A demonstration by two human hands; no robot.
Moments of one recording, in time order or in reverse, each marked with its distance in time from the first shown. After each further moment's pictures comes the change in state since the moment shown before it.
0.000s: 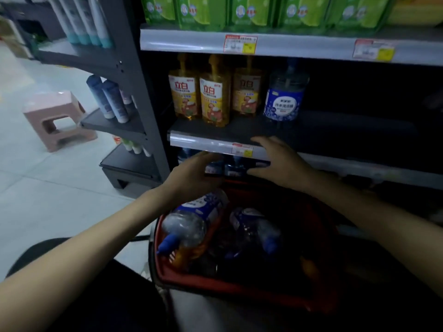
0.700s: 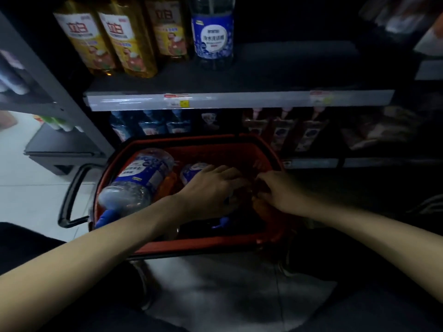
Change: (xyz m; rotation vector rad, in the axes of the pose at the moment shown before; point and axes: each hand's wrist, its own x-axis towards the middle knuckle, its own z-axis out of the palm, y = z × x) left_hand -0.025 0.090 0.163 0.333 -0.338 0.661; right_hand -0.176 0.126 0.073 0.076 -0.235 0.238
